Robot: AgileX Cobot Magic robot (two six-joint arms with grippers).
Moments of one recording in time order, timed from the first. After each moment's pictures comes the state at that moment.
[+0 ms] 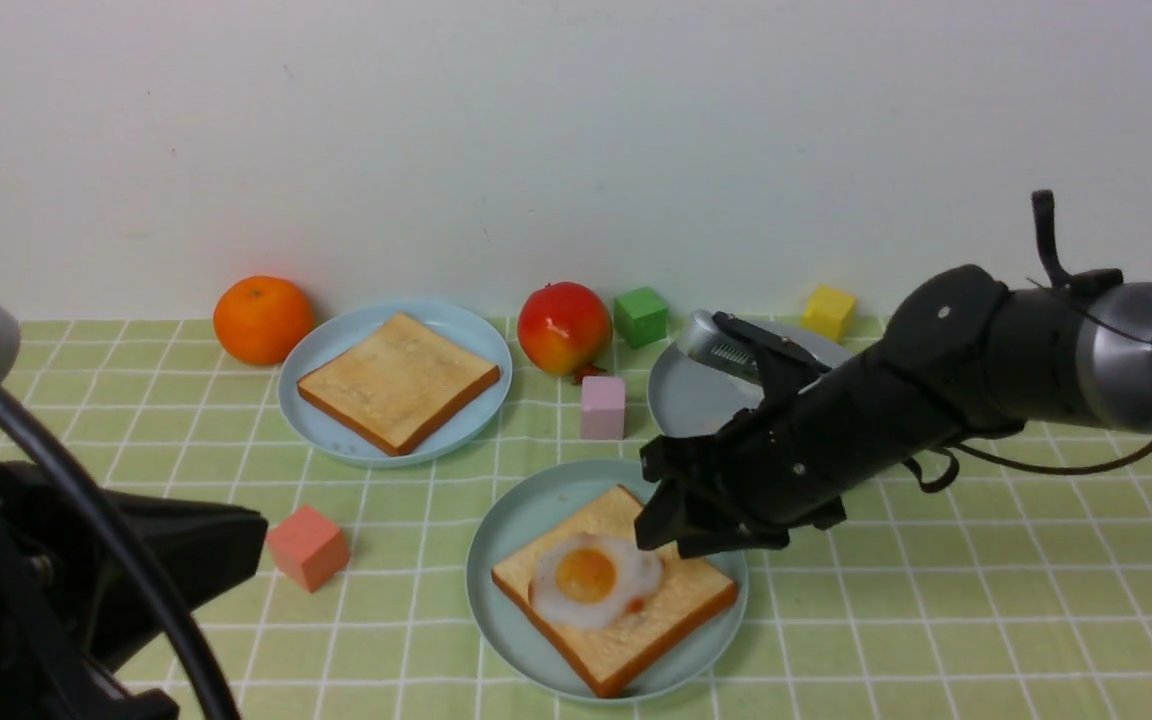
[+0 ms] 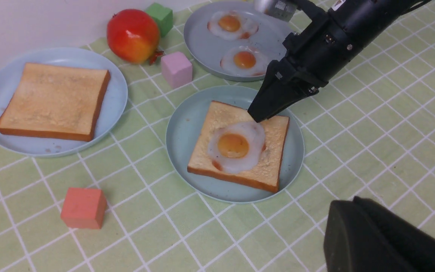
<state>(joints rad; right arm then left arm) 0.36 1.93 -1.24 0.88 0.67 -0.39 -0.79 0.71 -0.80 0.15 0.67 -0.28</state>
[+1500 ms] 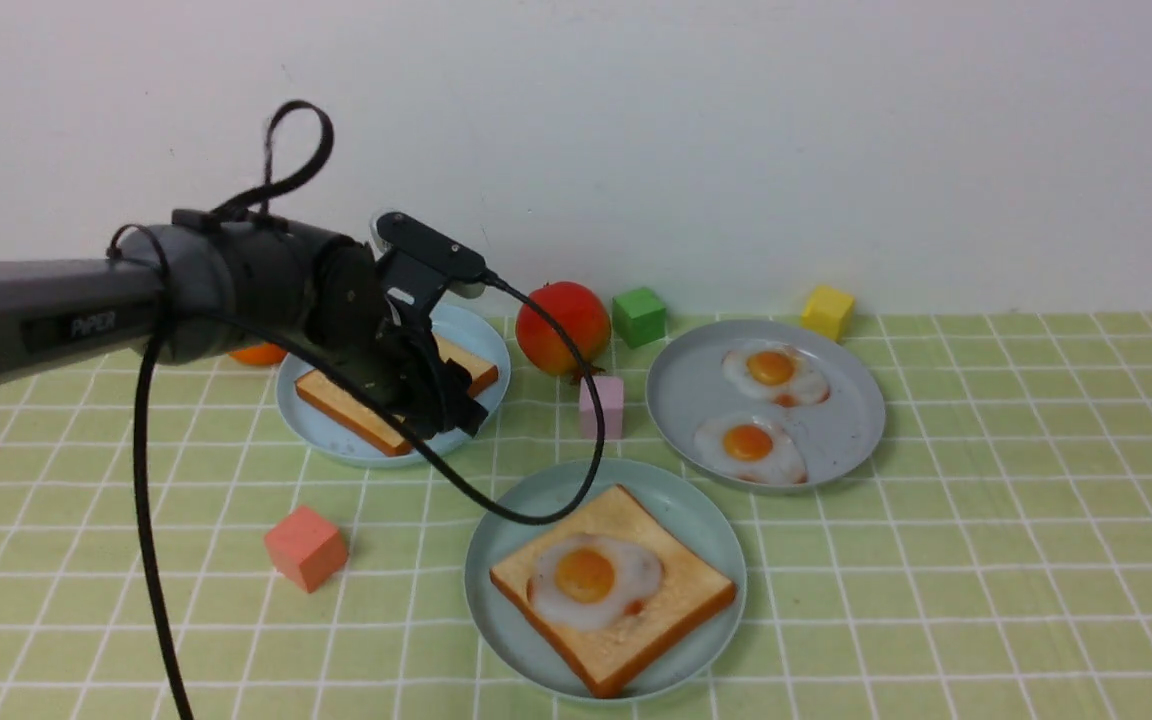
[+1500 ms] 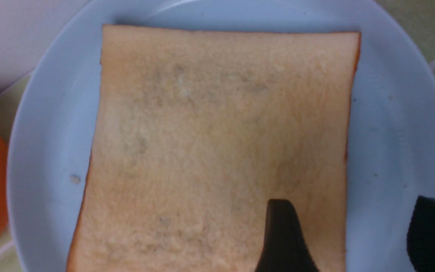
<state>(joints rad) 0.42 0.85 -1.08 0.26 1.15 -0.06 -0.31 2.09 -1.47 0.07 0.39 0.22</state>
